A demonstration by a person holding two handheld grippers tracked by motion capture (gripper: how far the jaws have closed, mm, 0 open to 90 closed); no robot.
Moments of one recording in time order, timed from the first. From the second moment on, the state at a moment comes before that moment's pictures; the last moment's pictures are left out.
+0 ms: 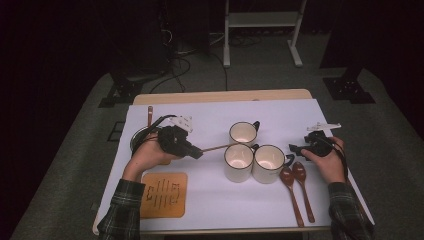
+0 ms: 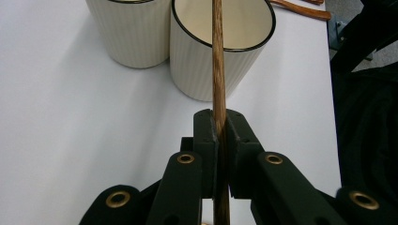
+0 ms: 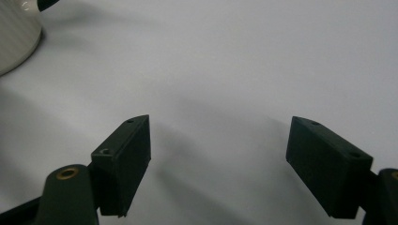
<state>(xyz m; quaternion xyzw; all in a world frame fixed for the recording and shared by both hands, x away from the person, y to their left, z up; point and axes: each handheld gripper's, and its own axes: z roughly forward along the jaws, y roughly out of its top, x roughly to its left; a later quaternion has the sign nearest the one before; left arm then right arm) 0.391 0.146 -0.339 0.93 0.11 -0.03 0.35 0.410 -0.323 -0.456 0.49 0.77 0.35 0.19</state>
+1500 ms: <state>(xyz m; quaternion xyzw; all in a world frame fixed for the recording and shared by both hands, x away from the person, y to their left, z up) 0.414 0.184 -0.338 0.92 0.15 0.00 0.37 0.406 -0.318 -0.464 0.50 0.77 0.34 0.22</state>
